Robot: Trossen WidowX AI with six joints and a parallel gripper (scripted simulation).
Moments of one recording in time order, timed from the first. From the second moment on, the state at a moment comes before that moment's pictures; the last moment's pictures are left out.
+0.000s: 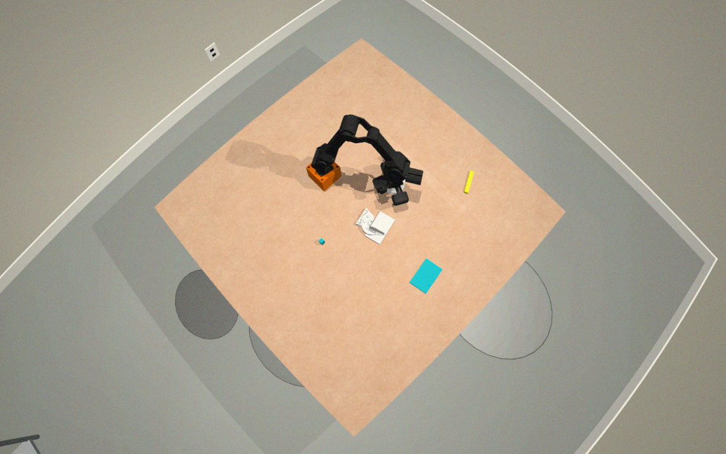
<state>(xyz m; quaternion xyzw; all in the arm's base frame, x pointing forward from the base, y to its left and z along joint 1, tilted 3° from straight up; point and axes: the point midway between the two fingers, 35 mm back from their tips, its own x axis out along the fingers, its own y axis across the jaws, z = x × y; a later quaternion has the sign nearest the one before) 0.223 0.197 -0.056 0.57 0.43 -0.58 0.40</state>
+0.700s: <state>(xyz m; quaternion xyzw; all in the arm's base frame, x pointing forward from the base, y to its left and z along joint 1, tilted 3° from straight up) 0.223 0.197 -0.056 0.57 0.43 -0.58 0.40</state>
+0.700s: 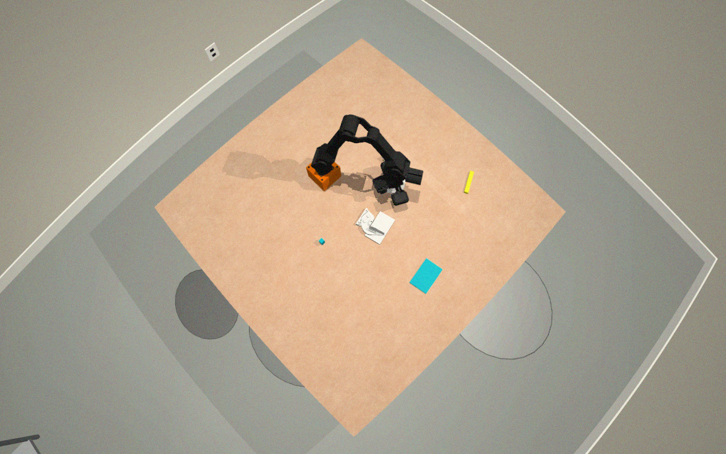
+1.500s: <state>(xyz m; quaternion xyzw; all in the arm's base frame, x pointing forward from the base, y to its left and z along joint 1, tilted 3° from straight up) 0.222 0.197 -0.051 0.57 0.43 -0.58 0.39</state>
